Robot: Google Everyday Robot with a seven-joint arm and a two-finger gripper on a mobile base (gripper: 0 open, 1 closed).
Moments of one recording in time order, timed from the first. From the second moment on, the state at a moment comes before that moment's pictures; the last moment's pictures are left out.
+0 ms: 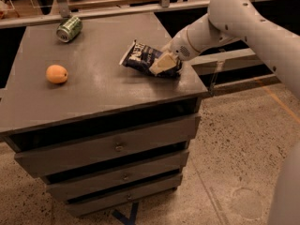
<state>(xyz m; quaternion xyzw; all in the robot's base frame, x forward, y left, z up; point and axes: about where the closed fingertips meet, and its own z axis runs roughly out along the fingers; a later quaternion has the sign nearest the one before) 0.701 -0.052 0.851 -0.52 0.76 0.17 0.36</state>
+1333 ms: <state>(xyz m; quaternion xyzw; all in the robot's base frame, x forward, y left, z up) 0.723 -0.023 0.897 -0.52 0.72 0.20 0.42</state>
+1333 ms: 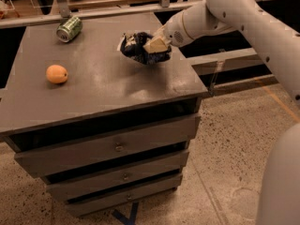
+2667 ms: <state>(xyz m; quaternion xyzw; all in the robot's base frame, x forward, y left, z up) 0.830 0.068 0.944 -0.49 0.70 0.16 0.50</state>
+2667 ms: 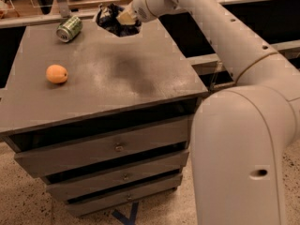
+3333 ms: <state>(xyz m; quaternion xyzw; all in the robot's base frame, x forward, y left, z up) 0.856 0.115 0.942 -0.50 0.69 0.16 0.49</state>
